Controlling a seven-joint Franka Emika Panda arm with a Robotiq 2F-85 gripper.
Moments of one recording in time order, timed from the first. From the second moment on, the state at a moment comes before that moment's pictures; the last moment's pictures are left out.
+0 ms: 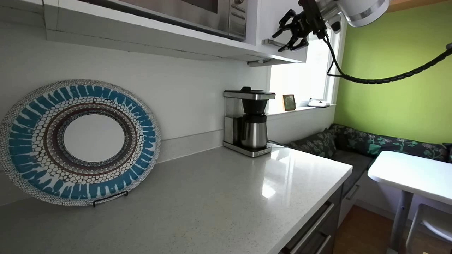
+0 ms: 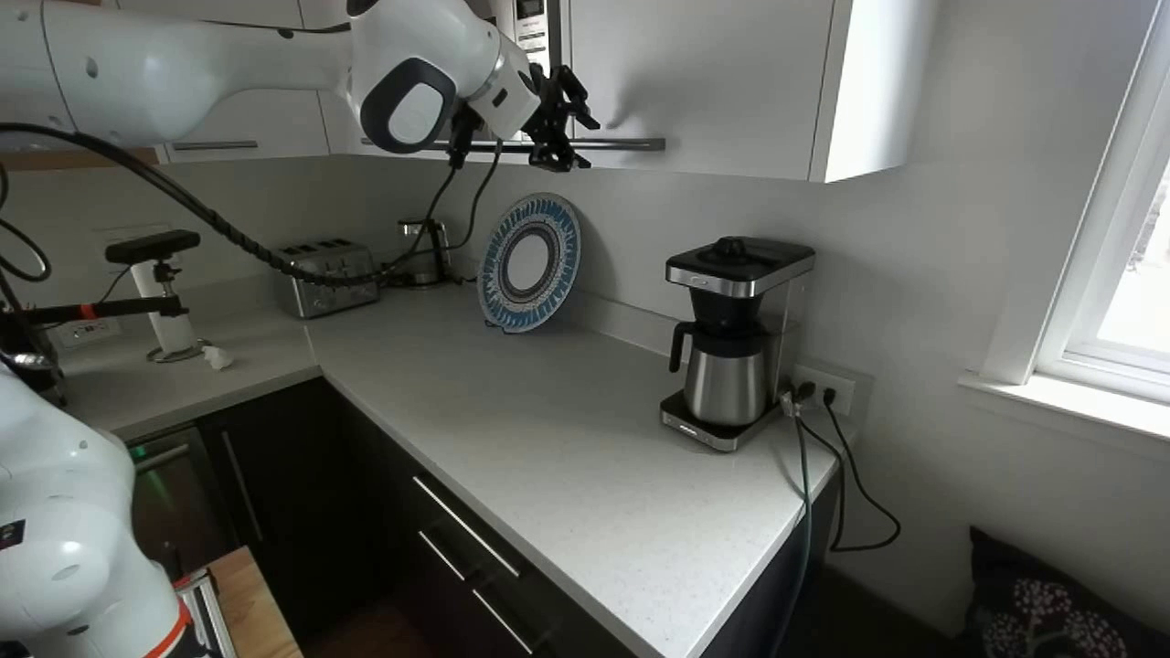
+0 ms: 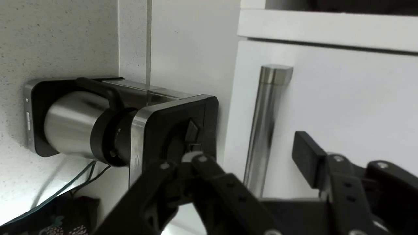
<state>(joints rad) -0.13 -0.27 -0.05 -1.89 0.45 2.68 0.96</state>
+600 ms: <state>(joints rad) -0.11 -0.24 -0.05 -1.85 0.46 2.69 0.96</state>
